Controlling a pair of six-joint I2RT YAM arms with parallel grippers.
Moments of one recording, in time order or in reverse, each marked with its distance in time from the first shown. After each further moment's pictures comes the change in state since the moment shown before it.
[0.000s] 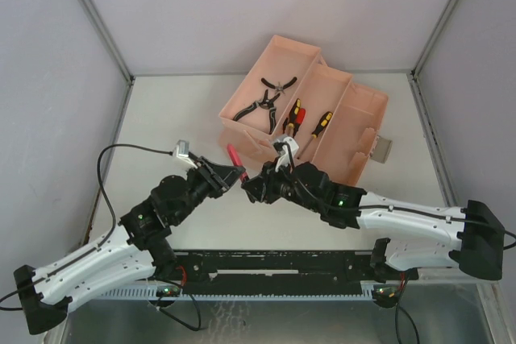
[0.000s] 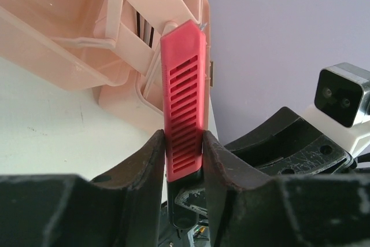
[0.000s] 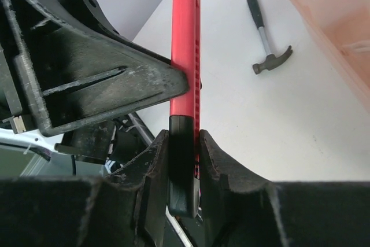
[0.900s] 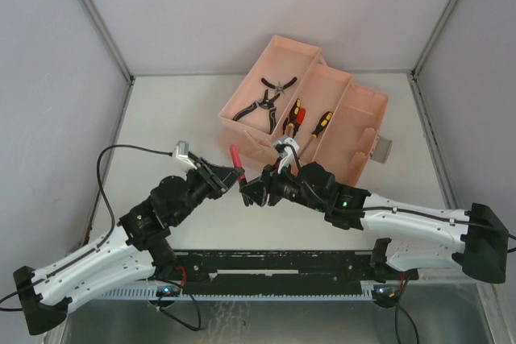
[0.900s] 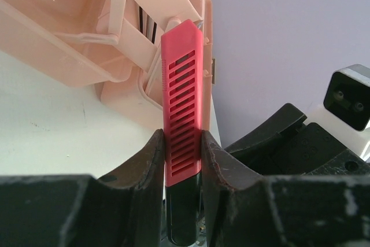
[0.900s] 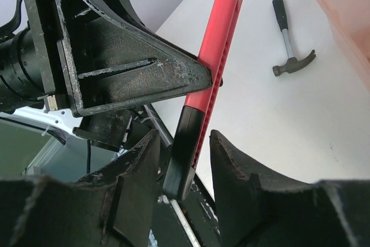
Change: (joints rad) left arm 0.000 -0.007 0.002 -0.024 0.003 -0.003; right arm -0.002 -0.042 -0.037 0.053 -0.095 -0.025
